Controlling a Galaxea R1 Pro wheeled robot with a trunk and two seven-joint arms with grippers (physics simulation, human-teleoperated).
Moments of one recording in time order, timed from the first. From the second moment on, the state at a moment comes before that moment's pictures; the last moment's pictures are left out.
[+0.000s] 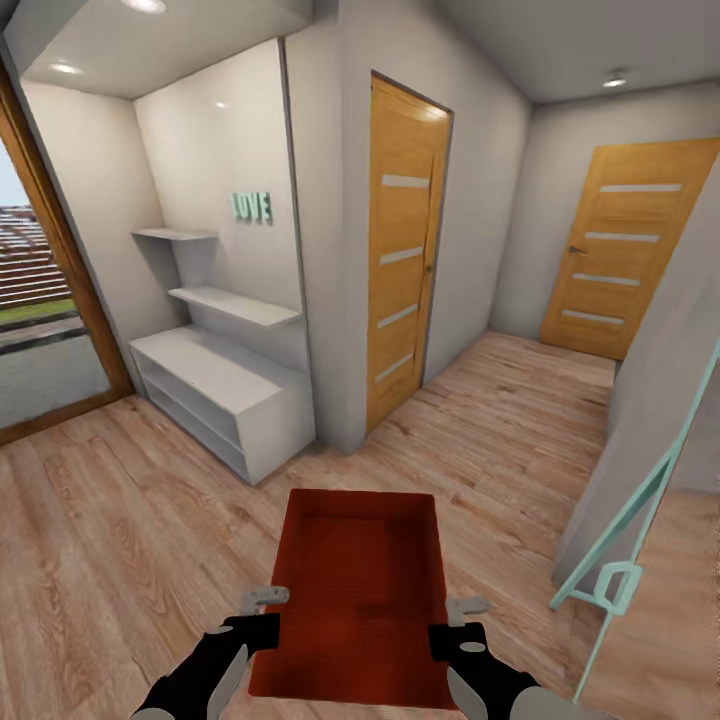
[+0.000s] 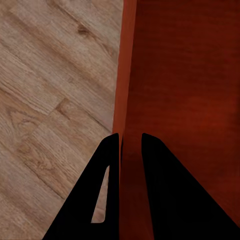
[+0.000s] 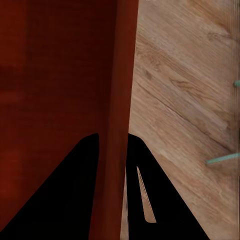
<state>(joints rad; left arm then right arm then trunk) -0.49 -0.06 -0.01 -0.46 0.05 0.22 0.03 -0.61 0.10 0.57 -0.13 -0.49 -0.04 -0.25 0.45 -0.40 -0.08</state>
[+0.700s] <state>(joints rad) -0.49 -0.06 -0.01 -0.46 0.05 0.22 0.03 -0.61 0.10 0.57 -0.13 -0.49 -0.04 -0.25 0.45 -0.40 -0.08</state>
